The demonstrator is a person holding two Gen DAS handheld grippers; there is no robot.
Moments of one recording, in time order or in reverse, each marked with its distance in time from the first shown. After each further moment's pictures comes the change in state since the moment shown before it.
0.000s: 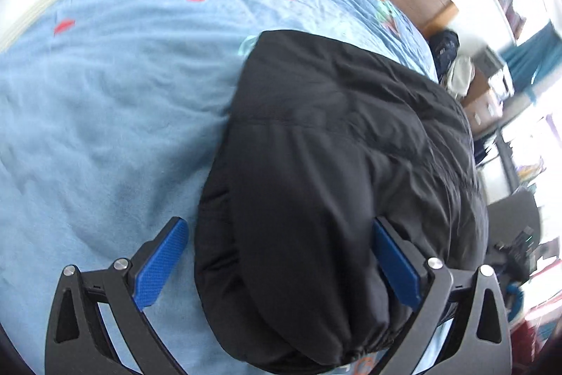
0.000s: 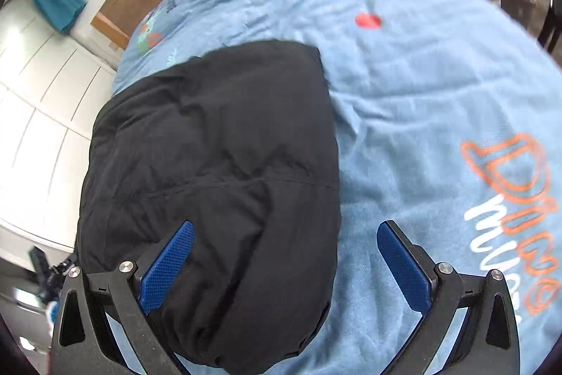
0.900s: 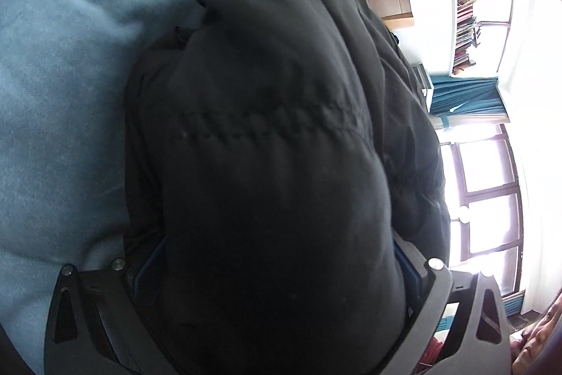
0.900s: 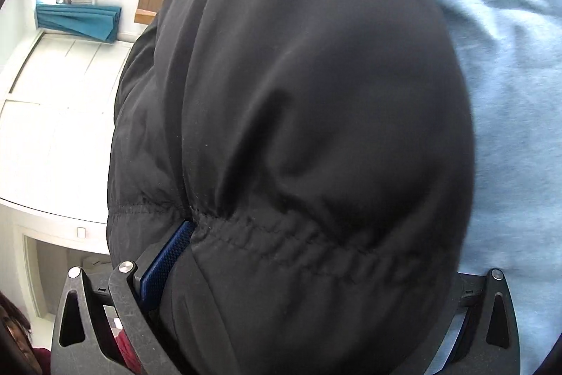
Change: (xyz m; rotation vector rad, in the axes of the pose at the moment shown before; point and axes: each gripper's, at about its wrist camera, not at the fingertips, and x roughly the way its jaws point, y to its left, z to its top) left arm 0.132 0.021 0.014 -0.180 0.217 -0.507; right arm 0.131 0.001 -0.002 0.066 0.200 0.442
